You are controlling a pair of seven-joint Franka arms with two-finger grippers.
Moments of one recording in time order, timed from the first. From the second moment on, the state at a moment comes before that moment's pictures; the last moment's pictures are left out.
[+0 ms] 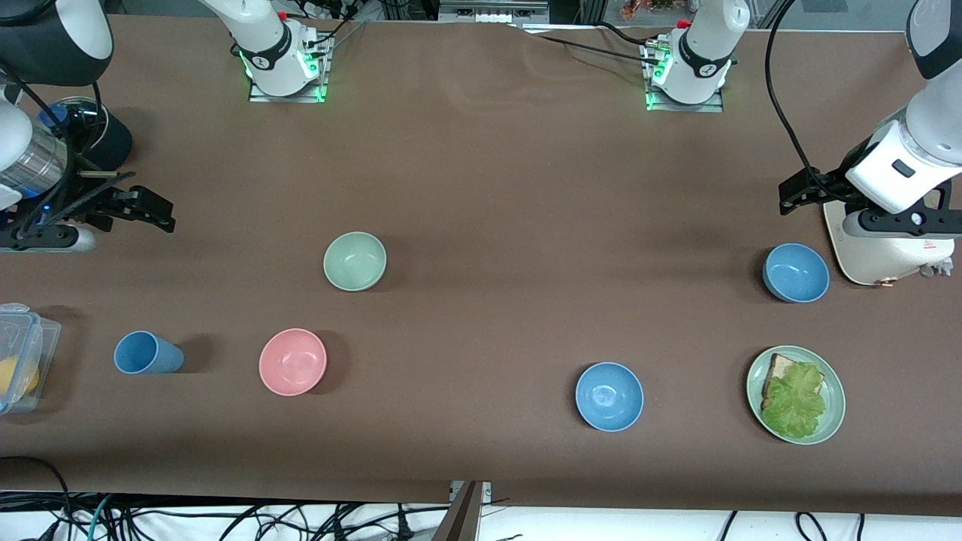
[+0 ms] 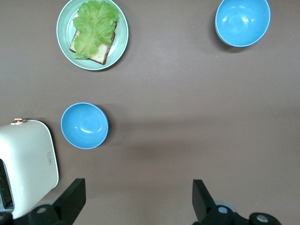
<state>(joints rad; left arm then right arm) 0.01 0.06 -0.08 -1.62 0.03 1.61 -0.06 0.11 0.11 -0.06 -1.60 0.00 1.72 0.05</state>
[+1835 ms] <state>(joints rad) 0.00 0.06 -0.09 -1.60 0.03 1.60 -0.06 0.11 0.12 -0.02 -1.60 0.00 1.68 -0.06</state>
